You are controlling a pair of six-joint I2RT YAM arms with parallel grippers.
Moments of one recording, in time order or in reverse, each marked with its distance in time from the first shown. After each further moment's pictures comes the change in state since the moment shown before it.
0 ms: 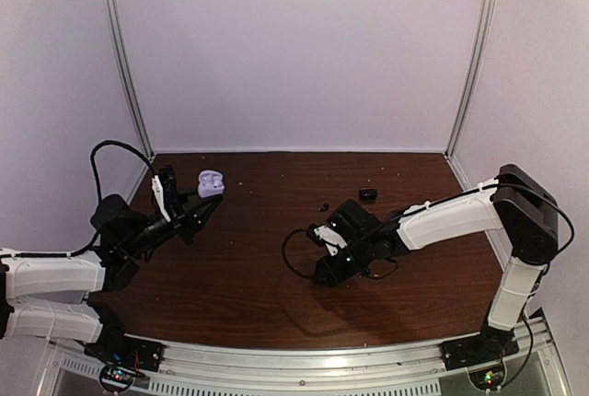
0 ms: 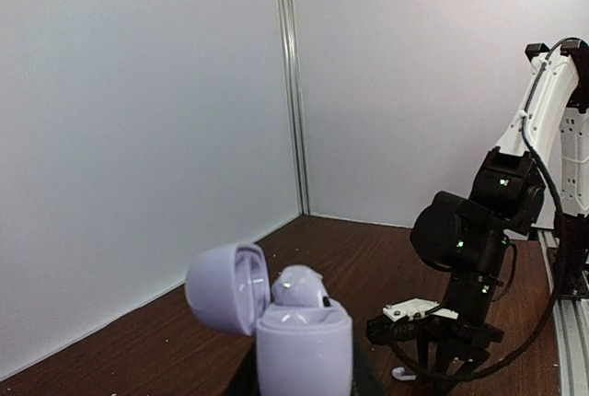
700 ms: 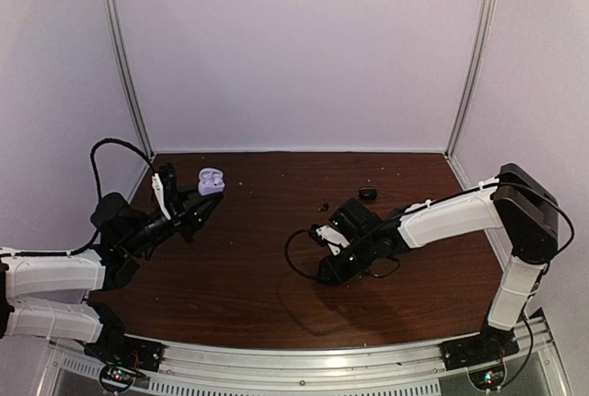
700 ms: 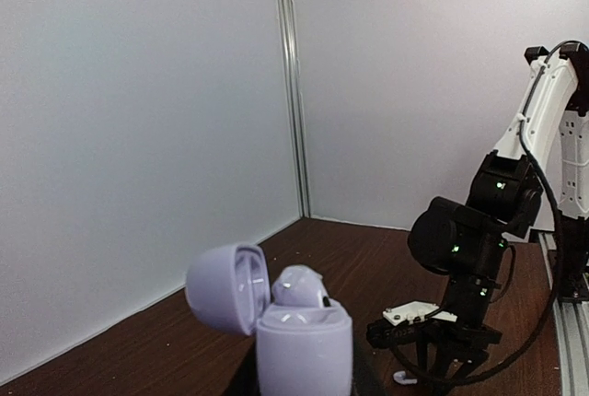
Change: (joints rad) left arm 0.000 0.004 0.014 -0.003 0.000 0.000; right arm -0.022 -0.005 -0.001 -0.031 0.001 -0.048
